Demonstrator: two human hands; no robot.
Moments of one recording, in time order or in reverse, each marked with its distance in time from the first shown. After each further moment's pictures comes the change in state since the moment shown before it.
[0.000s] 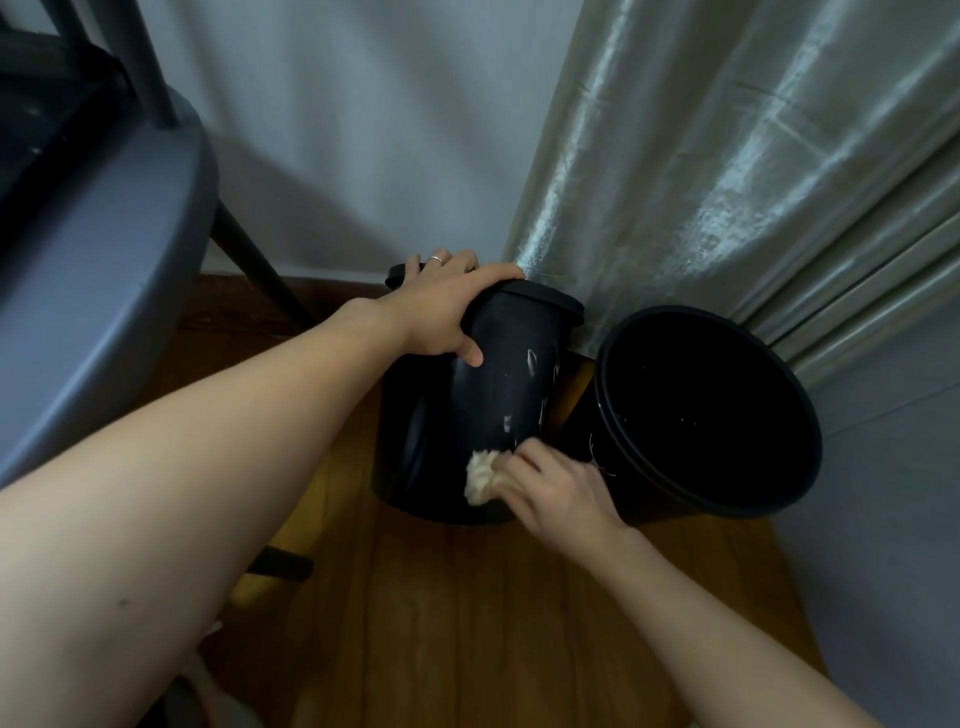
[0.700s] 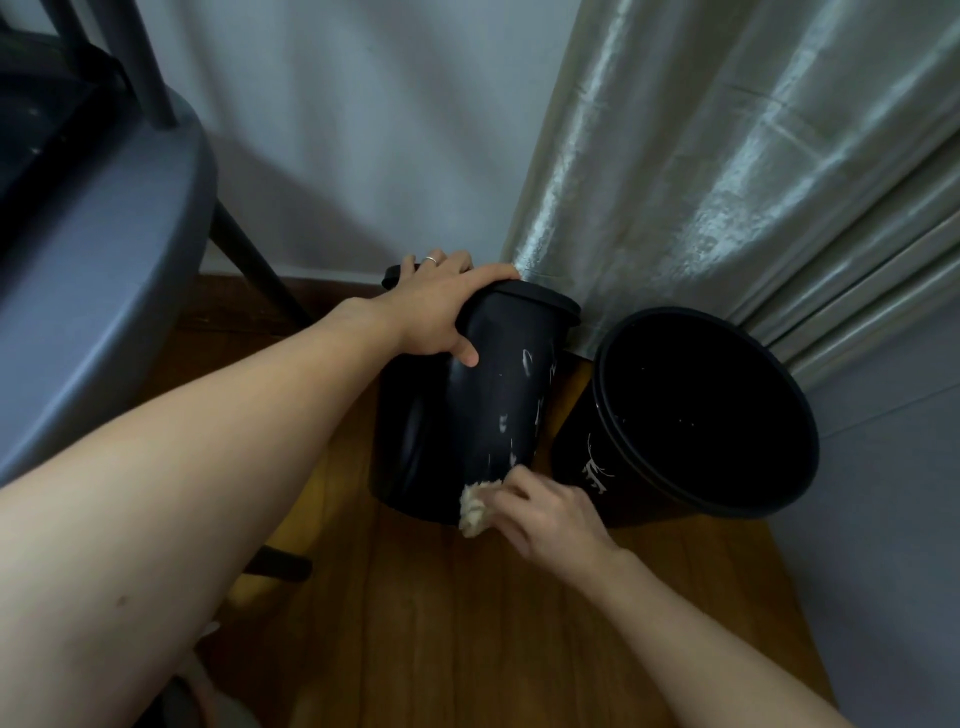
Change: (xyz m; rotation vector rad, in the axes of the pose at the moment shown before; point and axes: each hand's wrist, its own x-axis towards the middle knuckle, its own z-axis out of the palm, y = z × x) left_hand -0.001 -0.003 0.000 -0.005 -0.008 -0.003; right_hand -0.020 -0.007 0.010 0.117 -0.110 -0.018
